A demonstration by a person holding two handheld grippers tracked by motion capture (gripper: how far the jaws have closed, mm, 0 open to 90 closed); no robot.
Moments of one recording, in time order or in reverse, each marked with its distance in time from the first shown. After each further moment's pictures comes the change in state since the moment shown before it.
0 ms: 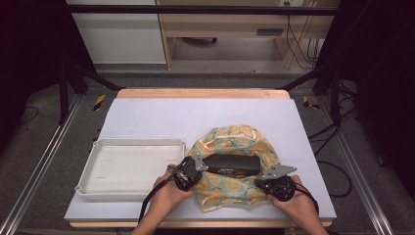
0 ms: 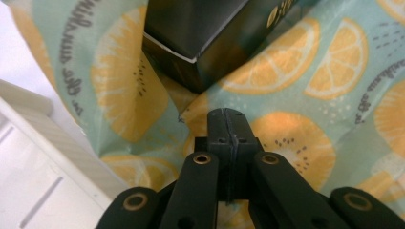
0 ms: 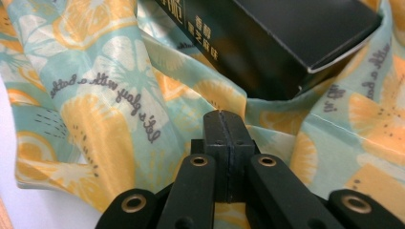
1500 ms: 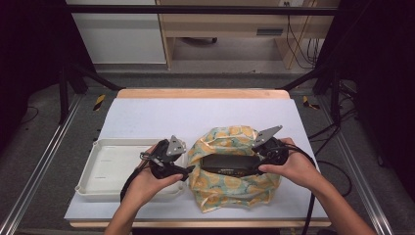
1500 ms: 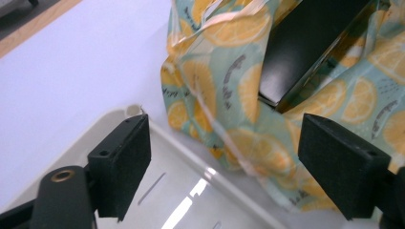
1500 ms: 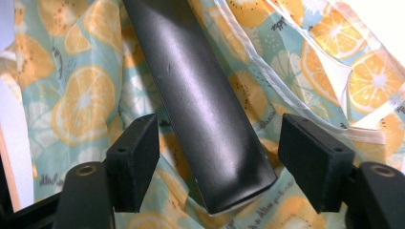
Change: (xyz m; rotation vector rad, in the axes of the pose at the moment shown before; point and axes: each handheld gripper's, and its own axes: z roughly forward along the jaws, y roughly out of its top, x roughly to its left) left arm 0.050 -0.008 -0.068 -0.203 0.029 -0.072; right arm -0.041 0.103 -0.011 0.119 0.144 -0.196
